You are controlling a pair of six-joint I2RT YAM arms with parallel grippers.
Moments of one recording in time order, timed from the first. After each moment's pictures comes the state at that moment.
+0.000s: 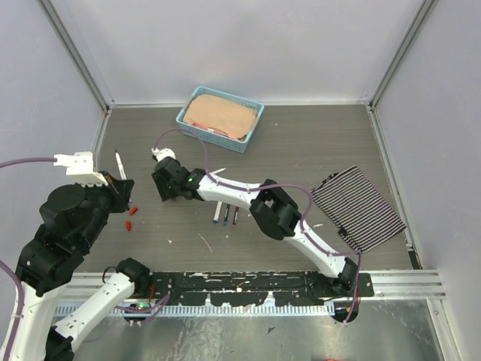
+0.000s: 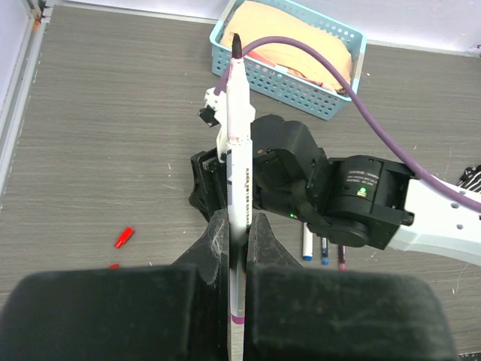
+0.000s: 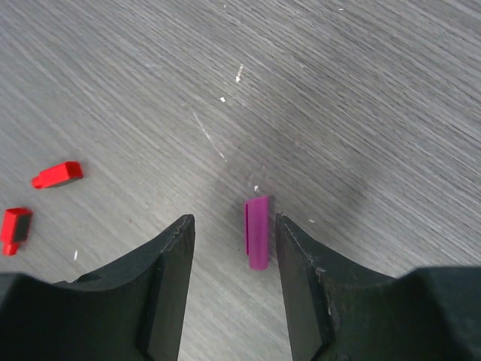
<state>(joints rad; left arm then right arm) -0.51 0.56 1.20 -0.91 -0.36 -0.31 1.07 2.47 2.11 -0.33 0.14 0.43</state>
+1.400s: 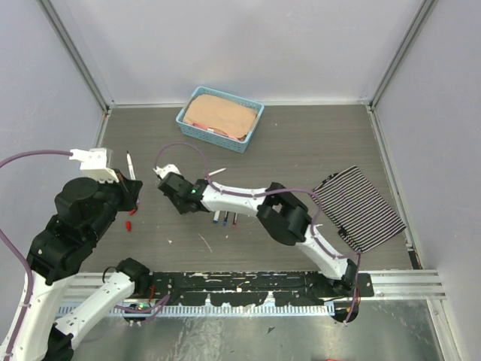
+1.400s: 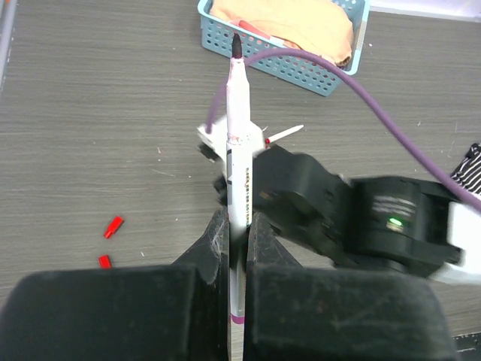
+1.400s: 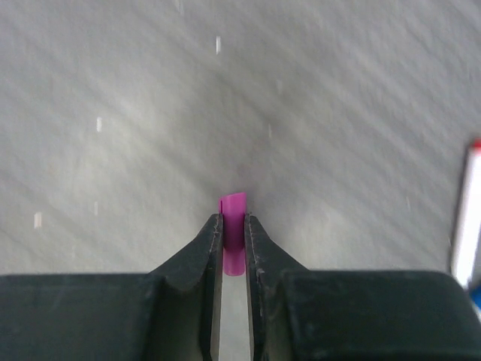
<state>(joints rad) -0.51 0.60 1.16 -0.91 -0.31 -0.33 1.13 2.41 1.99 -0.45 0.26 0.31</state>
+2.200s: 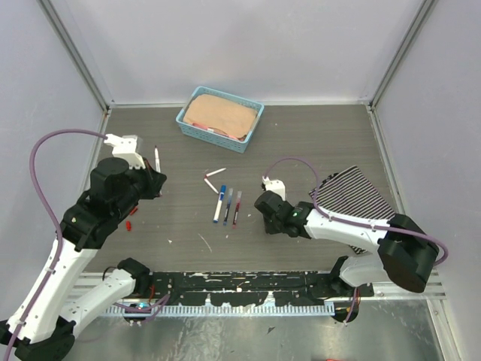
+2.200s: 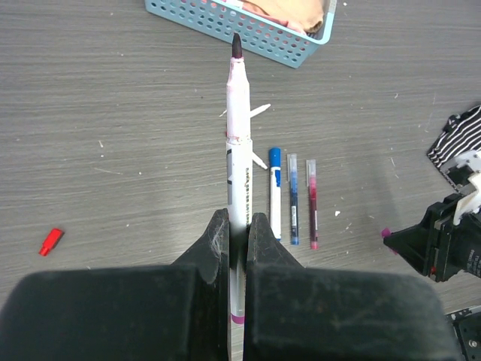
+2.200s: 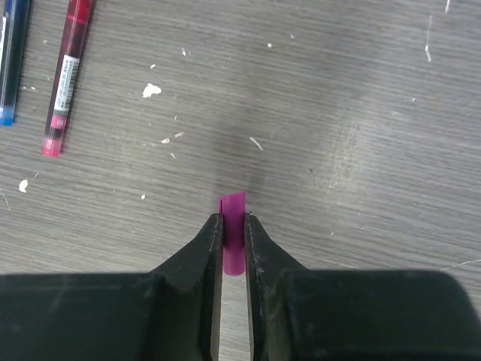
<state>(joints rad) -0.51 0.75 1.08 -0.77 -0.20 -0.38 0.94 1.30 0.69 -0.41 0.31 0.65</state>
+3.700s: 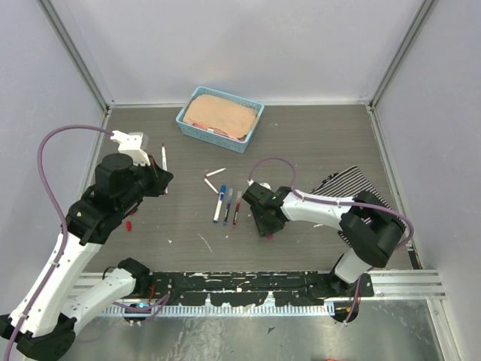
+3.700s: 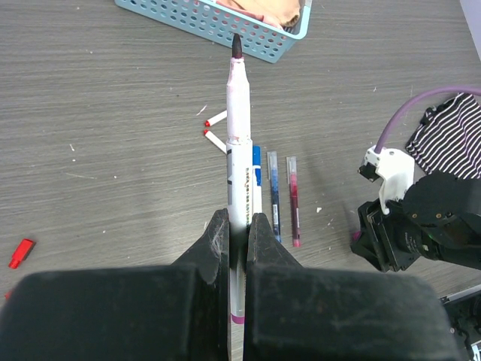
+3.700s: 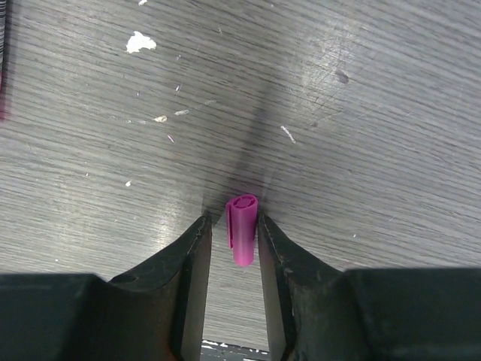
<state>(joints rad) -0.51 0.80 1.08 -0.72 -0.13 -0.40 0.89 1.58 0.88 -0.61 0.12 0.54</state>
